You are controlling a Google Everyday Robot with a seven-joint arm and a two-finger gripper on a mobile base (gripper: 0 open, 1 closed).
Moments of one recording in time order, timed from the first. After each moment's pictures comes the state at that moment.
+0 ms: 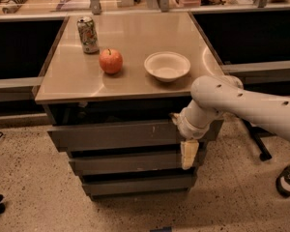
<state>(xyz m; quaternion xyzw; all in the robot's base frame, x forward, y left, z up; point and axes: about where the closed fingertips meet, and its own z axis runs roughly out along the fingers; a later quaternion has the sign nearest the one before) 0.551 -0.120 0.628 -0.76 0.63 0.06 0.14</state>
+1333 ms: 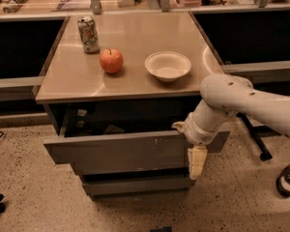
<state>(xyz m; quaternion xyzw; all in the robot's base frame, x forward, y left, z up) 0.507 -0.129 0.636 -0.76 0.63 0.13 0.11</state>
